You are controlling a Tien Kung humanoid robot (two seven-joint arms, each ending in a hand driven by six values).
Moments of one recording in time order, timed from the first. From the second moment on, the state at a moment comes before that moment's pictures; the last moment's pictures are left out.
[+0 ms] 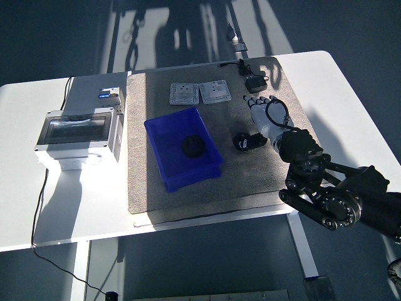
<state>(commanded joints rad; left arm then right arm) -0.08 0.07 -1.33 -0.18 1.62 0.01 0.29 0.77 -0.11 0.46 0.95 -2.05 -0.15 -0.49</state>
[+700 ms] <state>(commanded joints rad) -0.08 0.07 -1.34 -0.18 1.65 0.01 0.28 0.73 -0.07 0.39 0.91 -2.04 -0.19 -0.51</state>
